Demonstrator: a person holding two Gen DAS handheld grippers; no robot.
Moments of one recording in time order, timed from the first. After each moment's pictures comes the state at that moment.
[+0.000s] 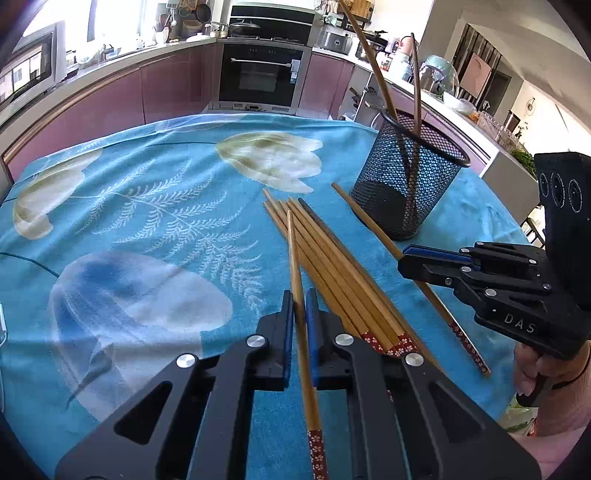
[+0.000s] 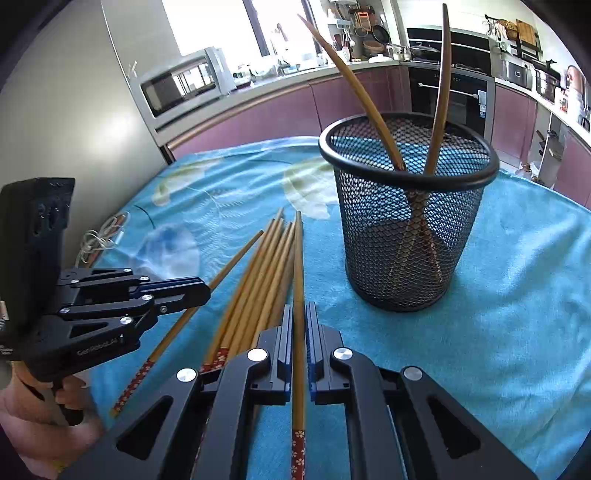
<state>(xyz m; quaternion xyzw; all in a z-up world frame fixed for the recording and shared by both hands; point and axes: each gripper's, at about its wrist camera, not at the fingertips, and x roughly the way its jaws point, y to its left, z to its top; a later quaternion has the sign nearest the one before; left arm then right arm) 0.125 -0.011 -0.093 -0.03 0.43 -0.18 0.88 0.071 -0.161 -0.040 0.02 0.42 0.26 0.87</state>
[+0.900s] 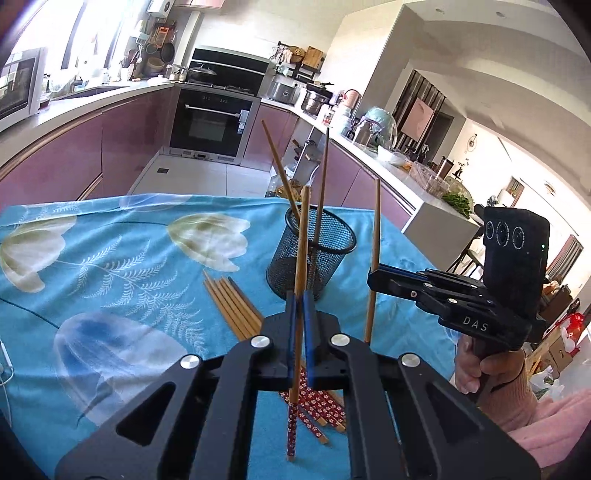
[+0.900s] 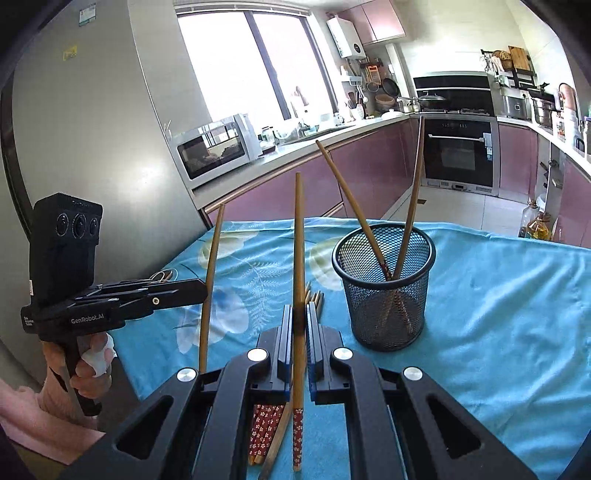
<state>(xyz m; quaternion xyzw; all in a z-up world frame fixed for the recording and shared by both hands) 0.082 0.000 0.002 -0.09 0.33 -0.29 0.90 0.035 -0.200 0.030 0.07 0.31 0.29 0.90</state>
